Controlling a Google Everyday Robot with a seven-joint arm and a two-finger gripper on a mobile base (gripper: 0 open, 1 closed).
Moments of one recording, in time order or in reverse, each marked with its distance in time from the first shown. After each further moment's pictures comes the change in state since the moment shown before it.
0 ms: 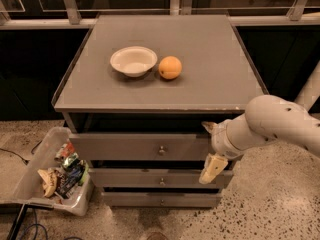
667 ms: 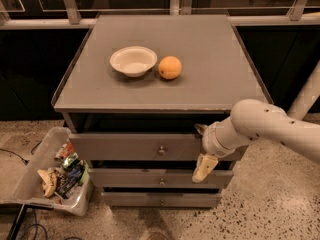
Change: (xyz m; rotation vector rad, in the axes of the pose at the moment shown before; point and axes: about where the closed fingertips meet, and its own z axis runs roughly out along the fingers) arm 0.006 -0.012 0.049 -0.030 0.001 -0.017
